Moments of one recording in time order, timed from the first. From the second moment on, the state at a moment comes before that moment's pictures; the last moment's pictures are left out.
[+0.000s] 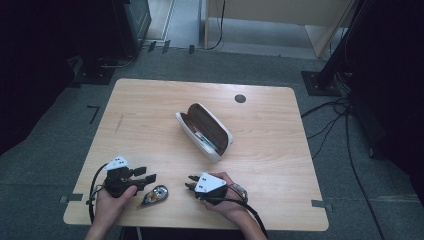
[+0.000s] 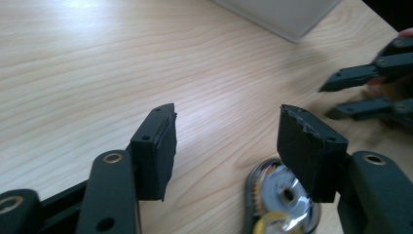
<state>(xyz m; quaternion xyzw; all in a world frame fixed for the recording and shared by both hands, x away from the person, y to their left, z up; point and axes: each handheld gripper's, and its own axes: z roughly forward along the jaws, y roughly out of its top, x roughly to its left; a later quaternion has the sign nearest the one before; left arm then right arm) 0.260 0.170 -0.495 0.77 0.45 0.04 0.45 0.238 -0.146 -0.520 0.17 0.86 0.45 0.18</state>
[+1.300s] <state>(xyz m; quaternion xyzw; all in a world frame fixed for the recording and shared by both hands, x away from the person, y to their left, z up) 0.245 0.169 -0.508 0.80 0.43 0.02 0.42 0.199 -0.065 -0.521 0.21 0.88 0.42 0.10</state>
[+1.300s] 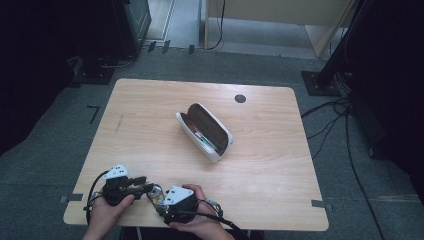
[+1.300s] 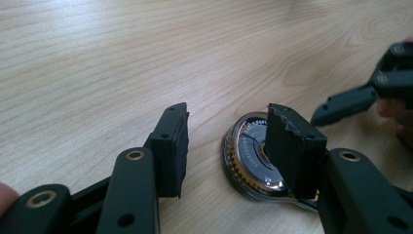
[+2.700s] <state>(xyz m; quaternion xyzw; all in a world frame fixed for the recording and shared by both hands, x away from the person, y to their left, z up) 0.244 0.136 -0.513 0.84 0.33 -0.02 0.42 0.224 -0.130 -0.522 0.25 0.87 0.42 0.08</state>
